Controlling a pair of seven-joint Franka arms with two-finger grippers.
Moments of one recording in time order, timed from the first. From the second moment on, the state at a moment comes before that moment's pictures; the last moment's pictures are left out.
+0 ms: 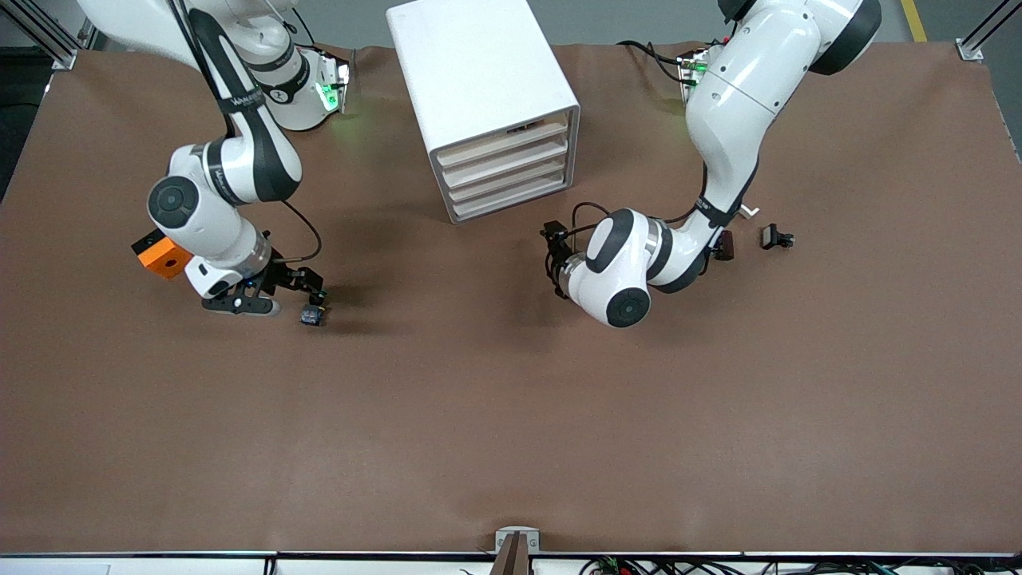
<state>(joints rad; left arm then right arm) -0.40 0.79 -0.26 -1.55 -0.51 1.87 -2.20 0.19 0.23 -0.02 -2.27 0.06 2.52 0.21</state>
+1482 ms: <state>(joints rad) -0.47 0.90 -0.26 -1.55 -0.82 1.58 -2.20 0.19 0.43 -0.02 -2.22 0.06 2.65 0.29</state>
